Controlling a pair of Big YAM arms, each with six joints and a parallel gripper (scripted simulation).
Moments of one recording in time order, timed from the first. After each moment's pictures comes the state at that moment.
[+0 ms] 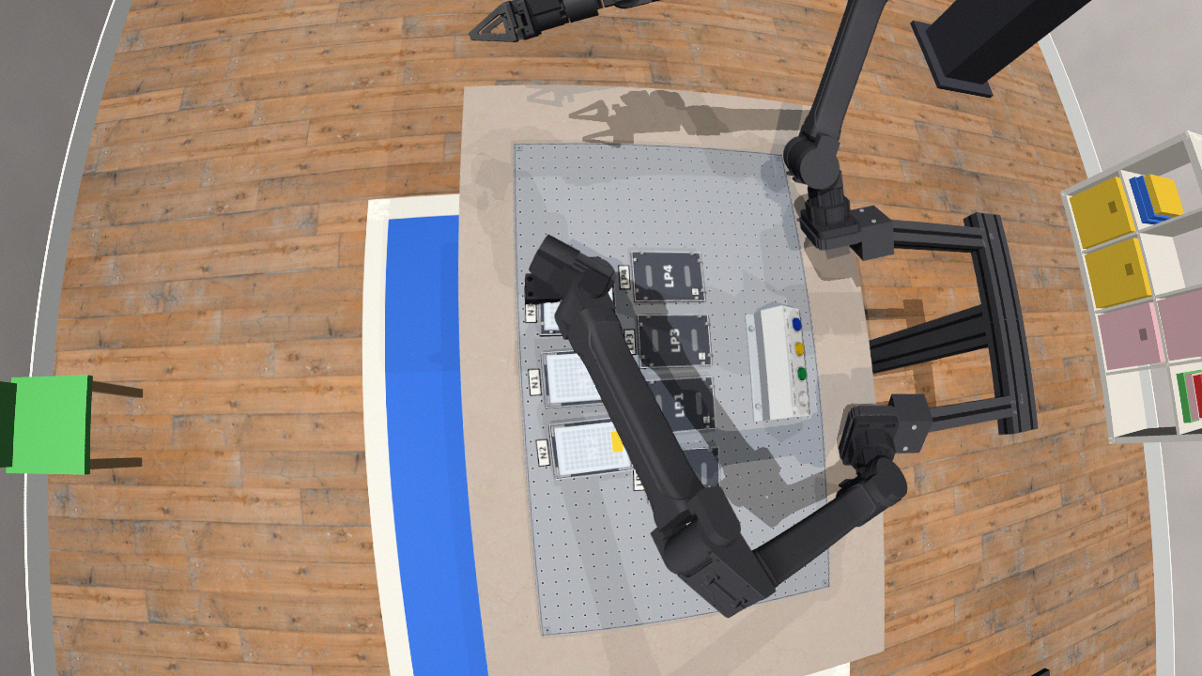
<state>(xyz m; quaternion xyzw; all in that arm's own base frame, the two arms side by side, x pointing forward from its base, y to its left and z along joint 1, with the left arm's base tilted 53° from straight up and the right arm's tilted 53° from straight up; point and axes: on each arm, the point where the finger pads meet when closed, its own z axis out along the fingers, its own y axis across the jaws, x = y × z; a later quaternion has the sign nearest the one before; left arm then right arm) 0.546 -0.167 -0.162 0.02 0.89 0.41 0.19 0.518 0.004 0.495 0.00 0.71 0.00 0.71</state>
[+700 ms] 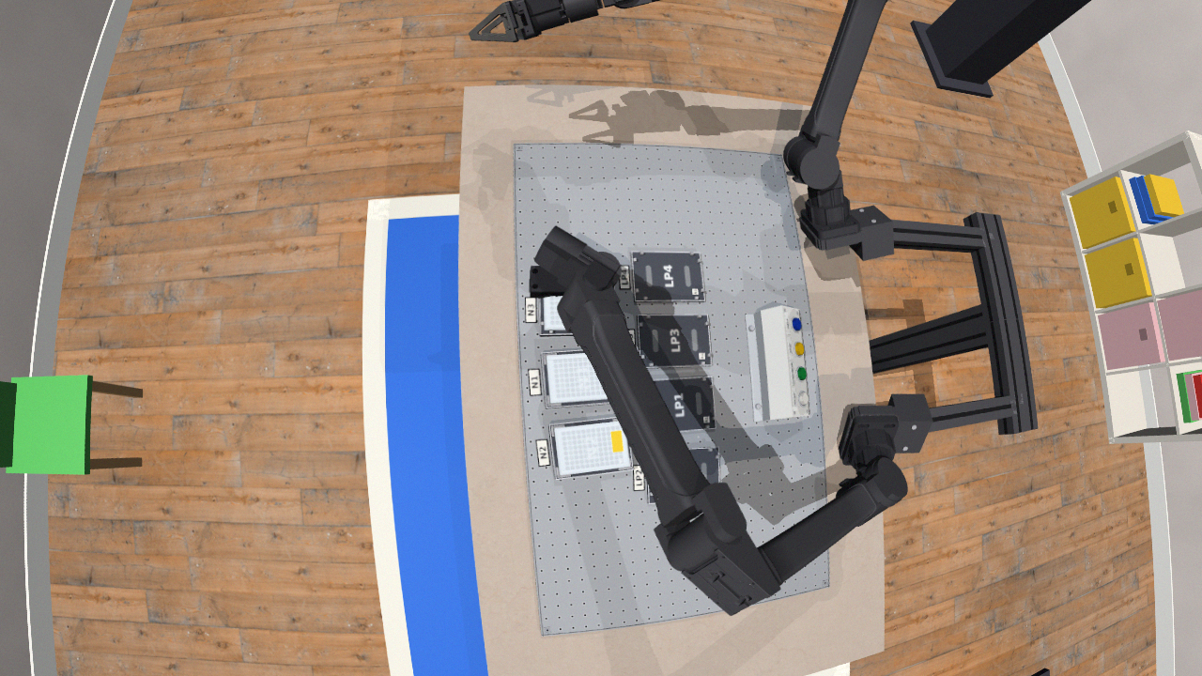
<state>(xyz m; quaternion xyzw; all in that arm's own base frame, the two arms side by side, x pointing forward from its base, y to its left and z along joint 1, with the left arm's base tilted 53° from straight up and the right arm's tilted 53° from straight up) 0.534 -0.178 -0.160 0.03 0.89 0.41 0.18 0.518 0.004 0.495 0.00 0.71 0.00 0.71</state>
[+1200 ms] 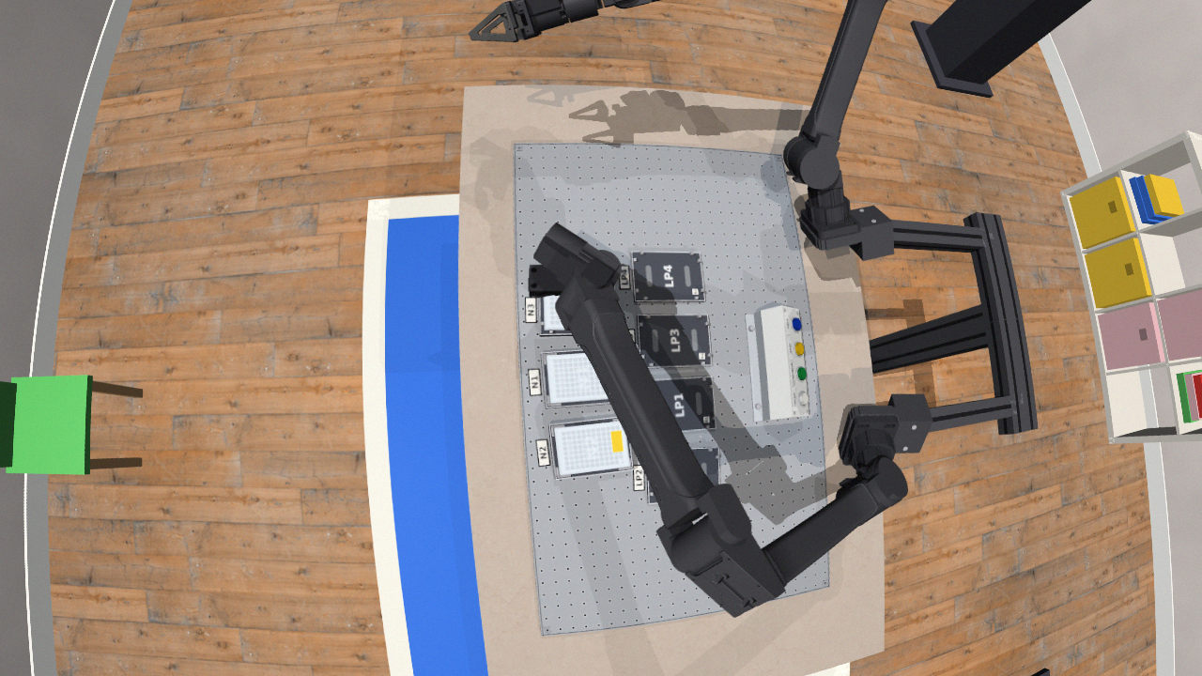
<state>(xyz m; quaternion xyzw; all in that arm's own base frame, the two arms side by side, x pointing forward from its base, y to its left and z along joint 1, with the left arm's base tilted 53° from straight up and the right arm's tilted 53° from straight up) 0.531 -0.186 -0.151 0.03 0.89 0.41 0.18 0.518 0.004 0.495 0.00 0.71 0.00 0.71</state>
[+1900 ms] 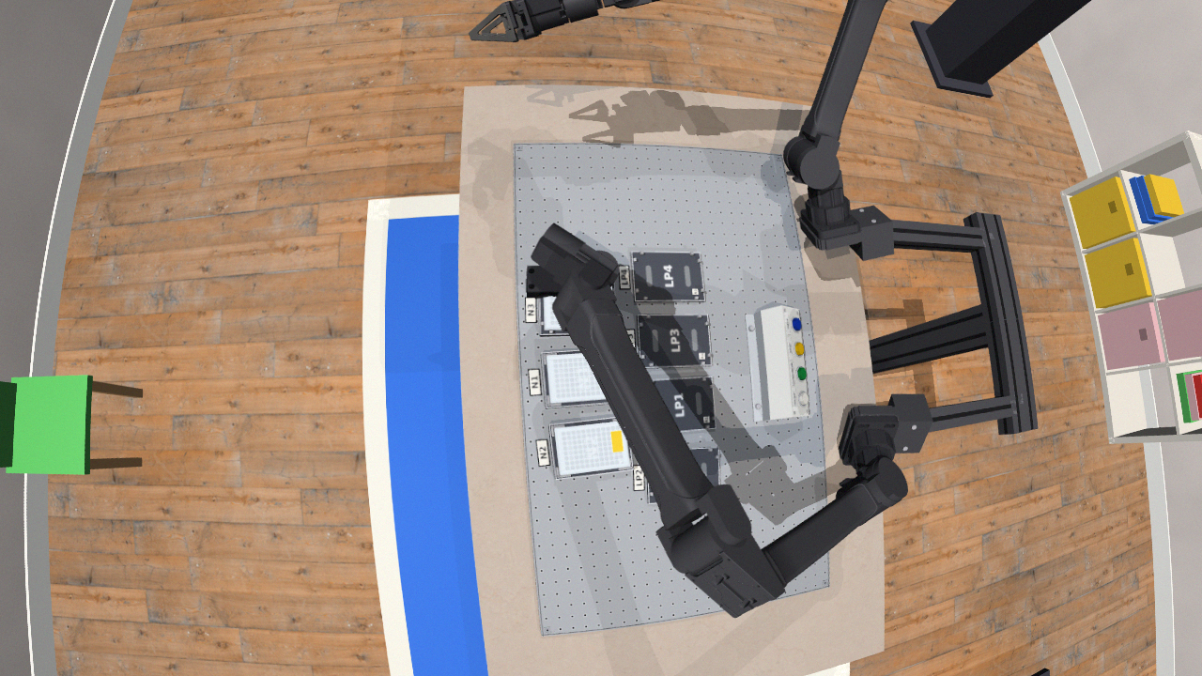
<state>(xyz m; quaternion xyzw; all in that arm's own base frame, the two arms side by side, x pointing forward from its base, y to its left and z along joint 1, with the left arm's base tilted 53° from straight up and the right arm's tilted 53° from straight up) 0.534 -0.187 -0.147 0.03 0.89 0.41 0.18 0.518 0.004 0.495 0.00 0.71 0.00 0.71</state>
